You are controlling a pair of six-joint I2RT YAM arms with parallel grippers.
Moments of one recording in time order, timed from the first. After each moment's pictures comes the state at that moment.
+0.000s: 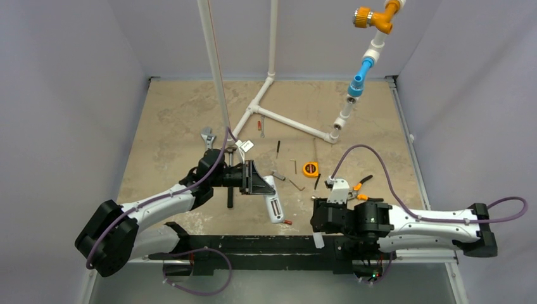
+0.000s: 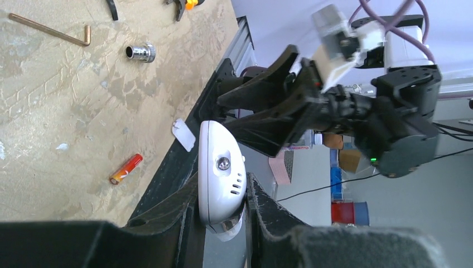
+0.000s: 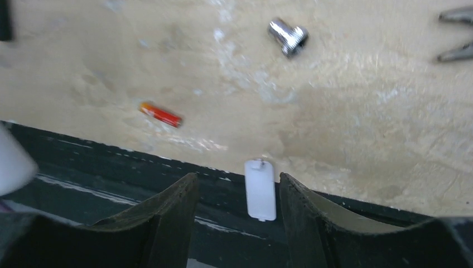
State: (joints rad) left arm -0.66 1.15 0.45 0.42 0.78 -1.04; right arm 1.44 0.77 0.67 -1.02 0.57 1.25
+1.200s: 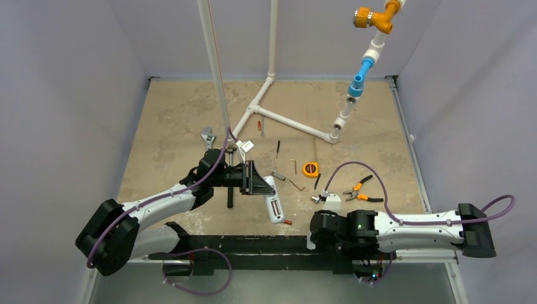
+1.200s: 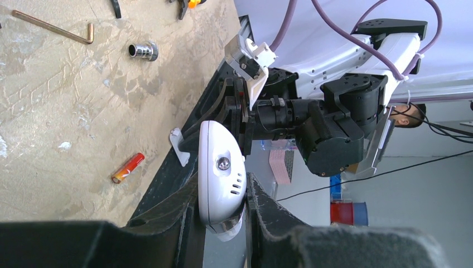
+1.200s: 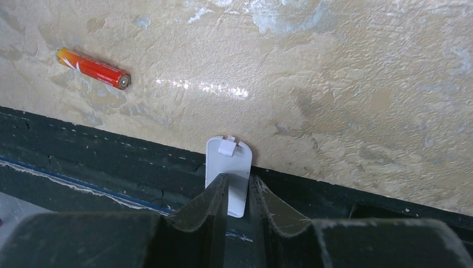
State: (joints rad) left arm -0.66 1.17 0.45 0.42 0.78 -1.04; right arm 1.42 0.81 0.36 -0.73 0.29 1.38
